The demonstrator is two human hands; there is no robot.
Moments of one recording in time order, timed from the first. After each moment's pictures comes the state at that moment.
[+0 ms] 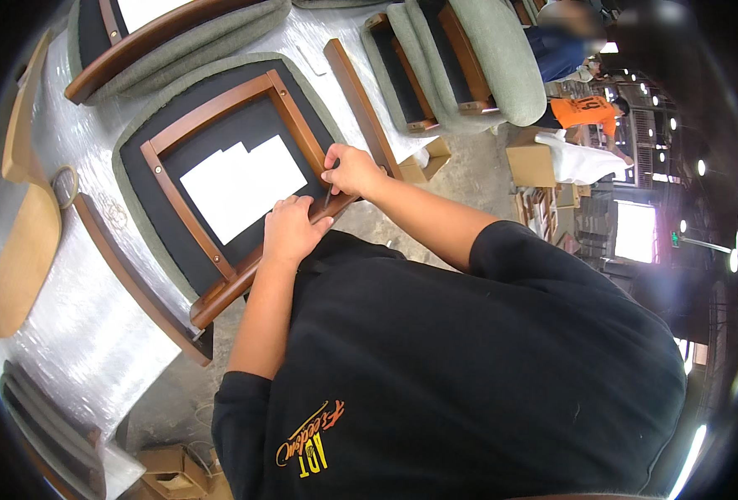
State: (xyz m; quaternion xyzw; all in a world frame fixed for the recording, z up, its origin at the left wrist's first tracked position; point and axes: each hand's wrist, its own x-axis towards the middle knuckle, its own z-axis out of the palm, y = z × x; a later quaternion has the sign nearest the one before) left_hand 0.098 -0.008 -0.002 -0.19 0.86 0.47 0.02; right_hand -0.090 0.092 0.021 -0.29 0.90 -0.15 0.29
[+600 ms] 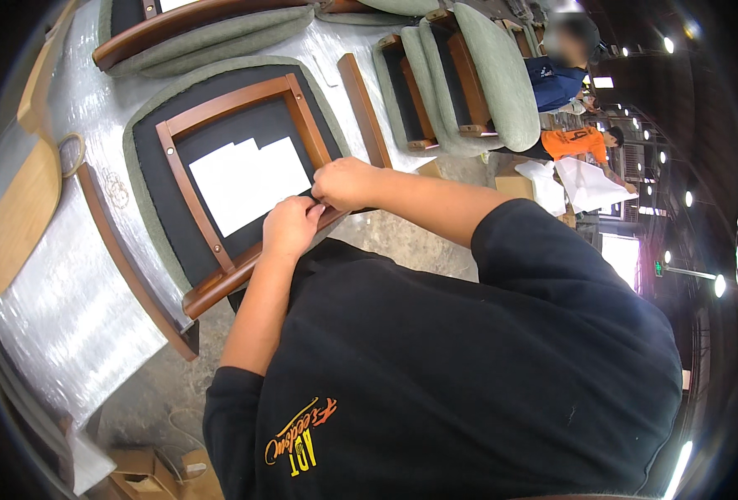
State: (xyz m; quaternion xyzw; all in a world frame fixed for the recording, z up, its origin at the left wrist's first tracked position) left_hand 0.104 -0.017 0.011 -0.25 0.81 0.53 0.02; right_hand -0.075 0.049 0.057 -0.67 0.66 0.22 0.26
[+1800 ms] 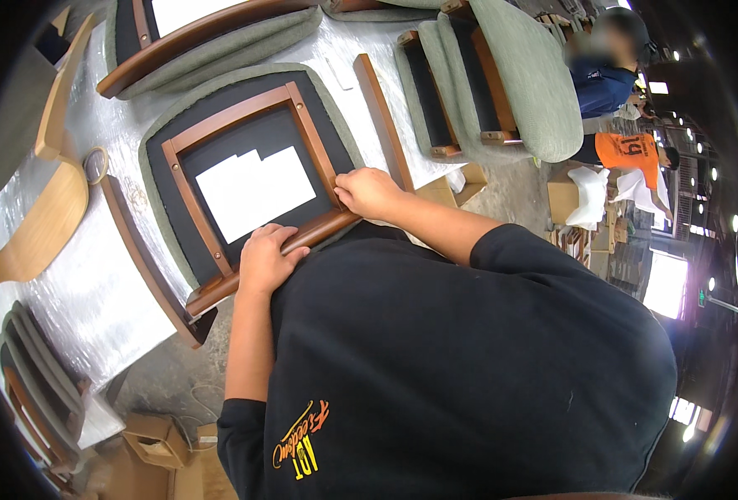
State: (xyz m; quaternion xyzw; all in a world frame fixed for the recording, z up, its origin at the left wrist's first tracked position) left_hand 0.140 -0.012 0.026 -0.28 0.85 0.44 0.00; right_hand -0.109 0.096 0.066 -0.57 0.78 -0.02 0.23
